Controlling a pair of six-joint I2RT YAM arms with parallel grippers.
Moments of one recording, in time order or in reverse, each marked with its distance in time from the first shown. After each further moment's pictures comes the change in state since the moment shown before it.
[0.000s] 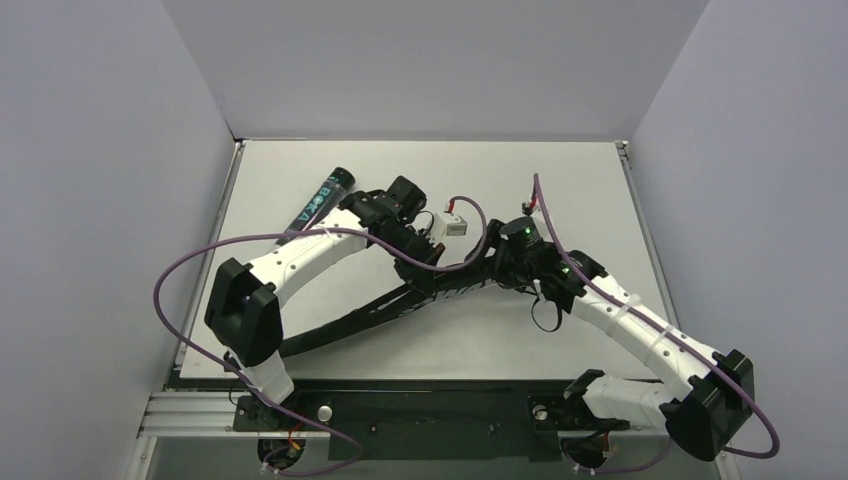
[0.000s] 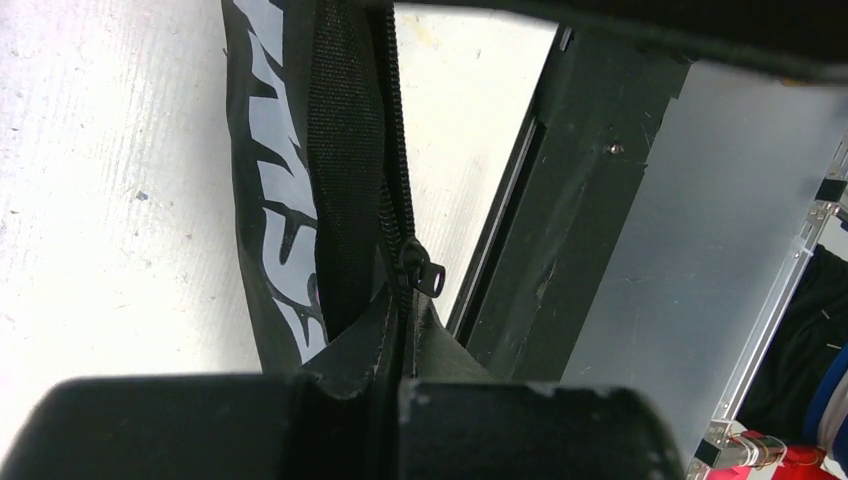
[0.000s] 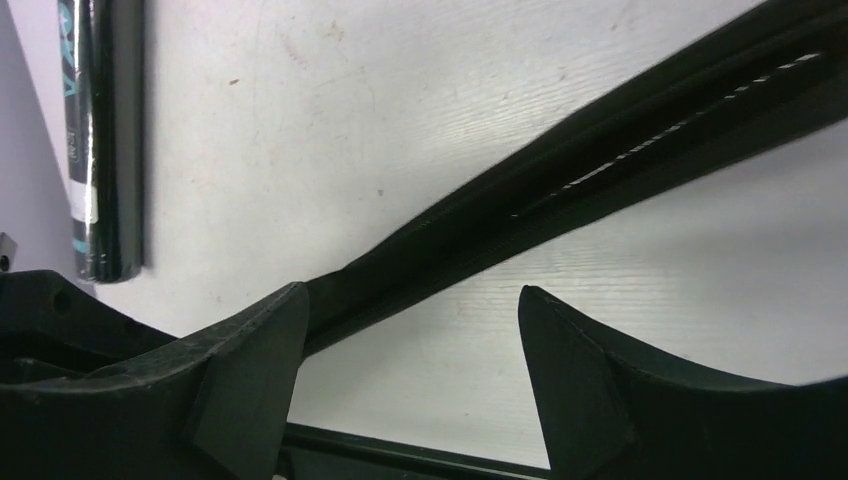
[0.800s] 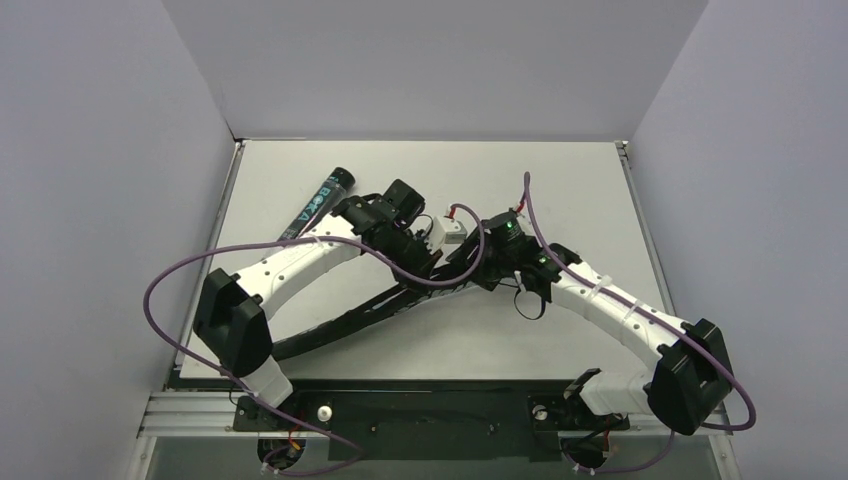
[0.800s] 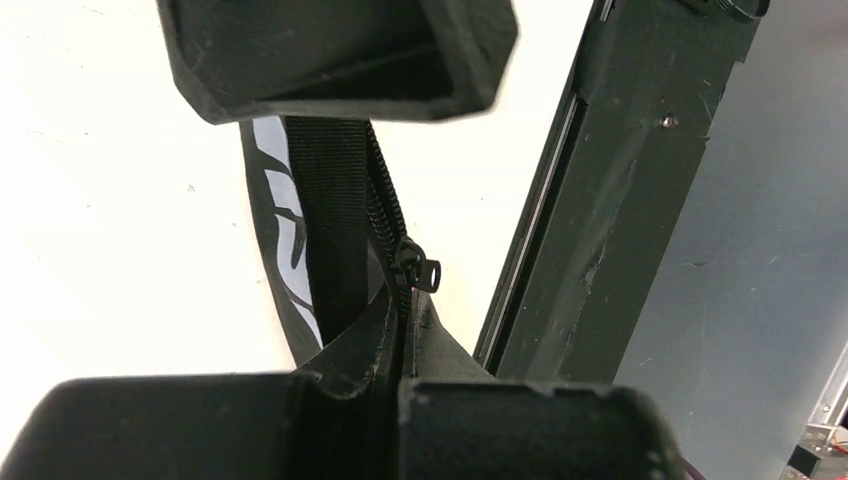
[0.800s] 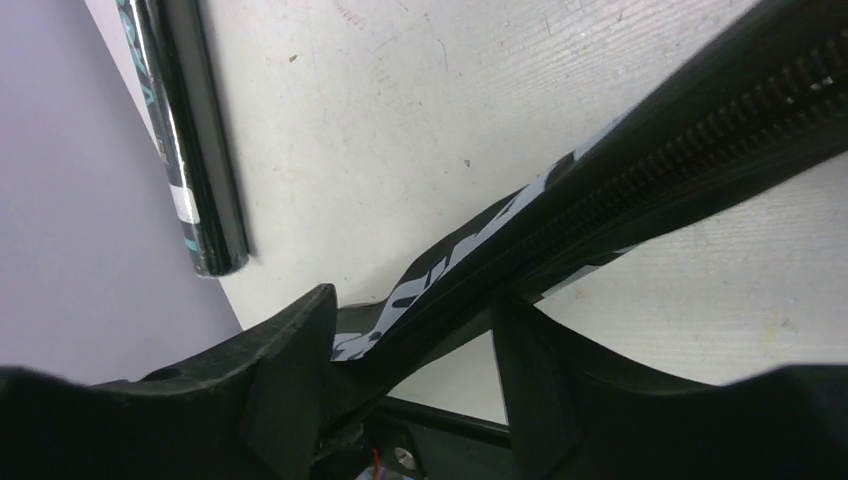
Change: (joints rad) left arm -0.023 -0.063 -0.039 0.008 -0.075 0.098; right arm 0.000 0.169 -0.005 0.166 -0.179 0.269
